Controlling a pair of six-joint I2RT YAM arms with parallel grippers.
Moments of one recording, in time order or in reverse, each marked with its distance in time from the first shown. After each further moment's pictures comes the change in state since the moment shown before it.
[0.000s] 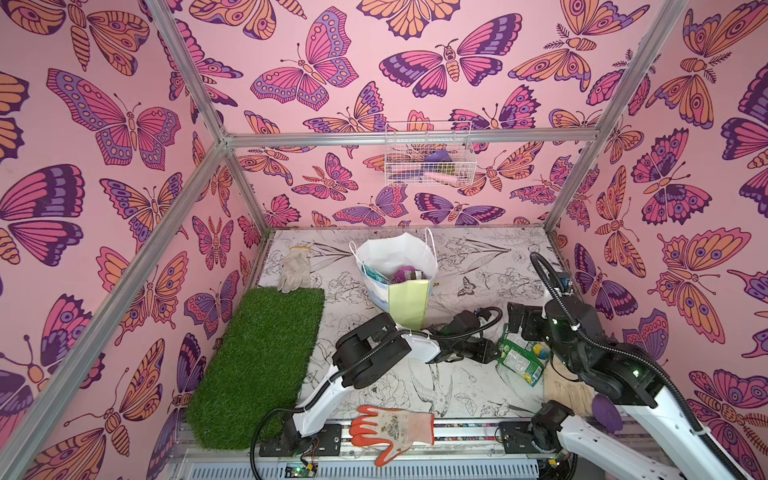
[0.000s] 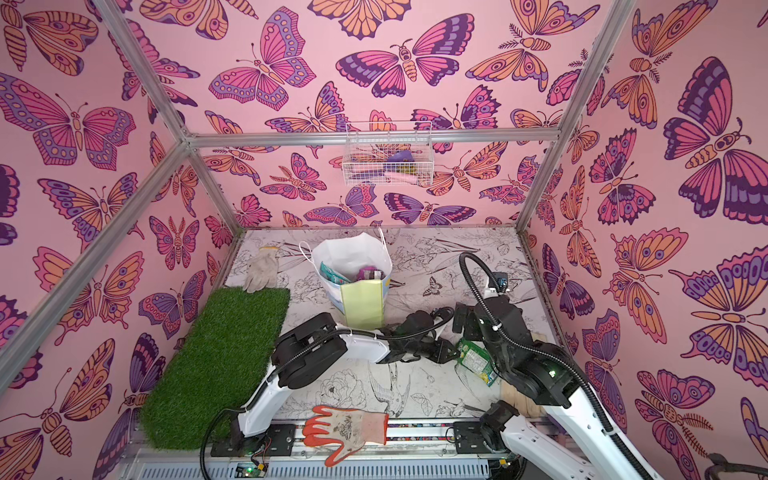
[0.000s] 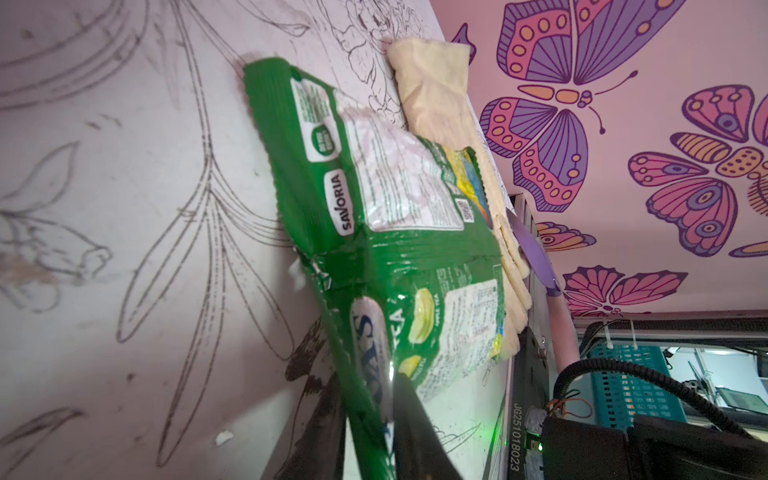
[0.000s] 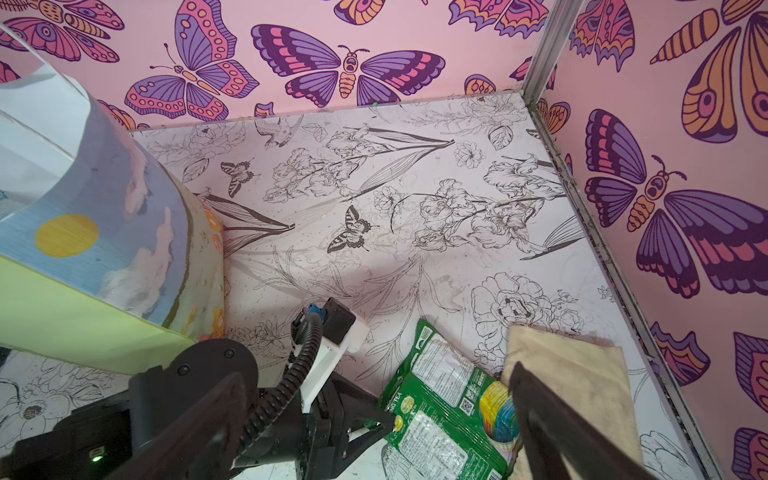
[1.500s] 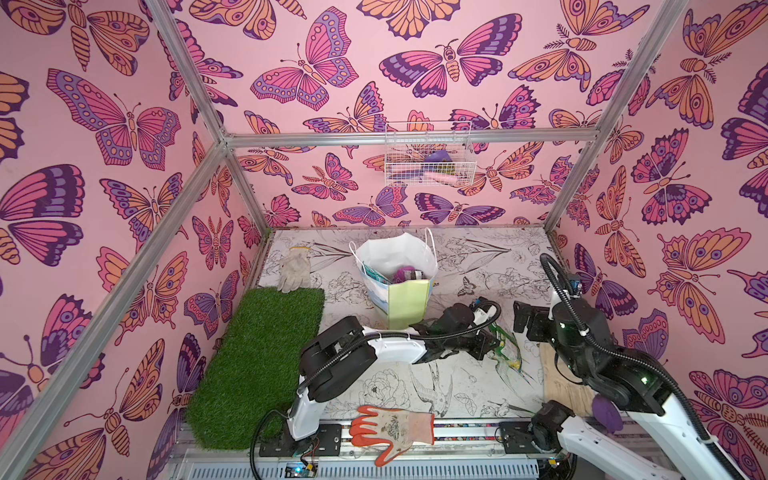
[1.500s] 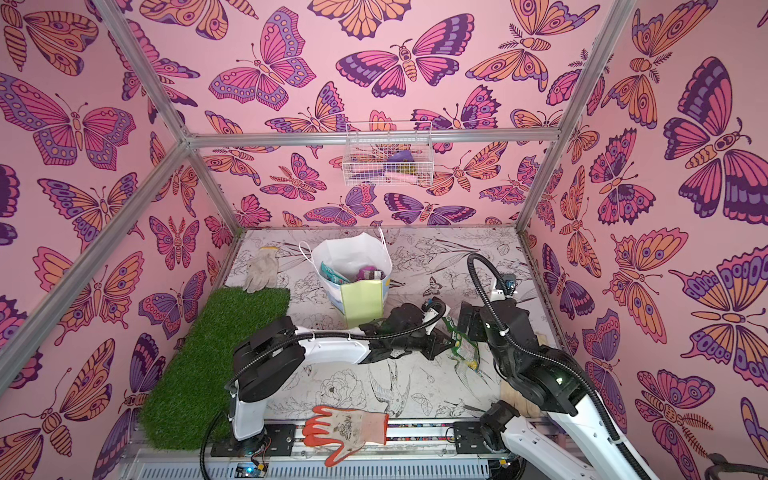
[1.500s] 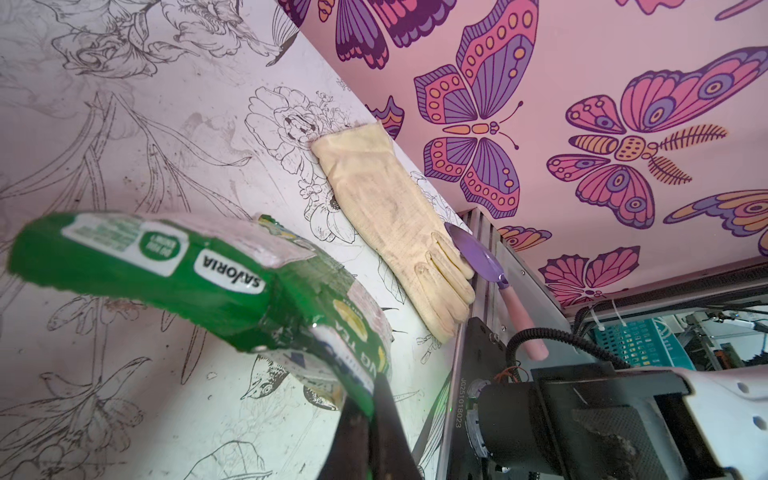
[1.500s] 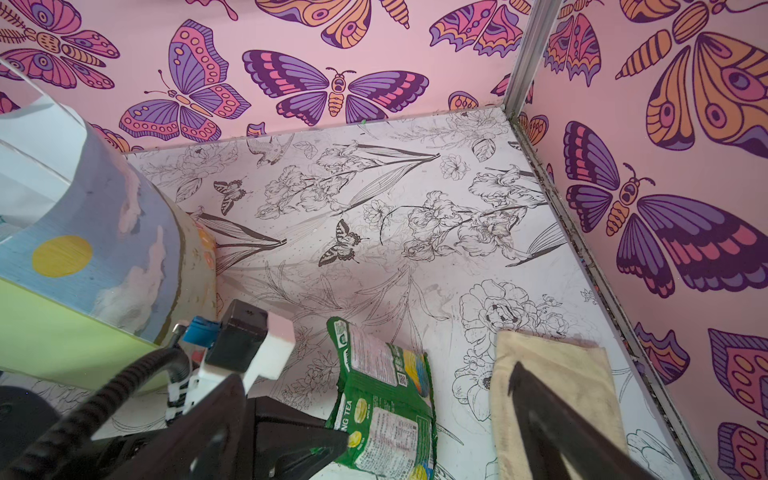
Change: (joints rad) left arm -0.016 -0.303 -0.140 -0.054 -0.097 0.175; right arm -0.006 -0.035 -0.002 0.000 0.038 0.000
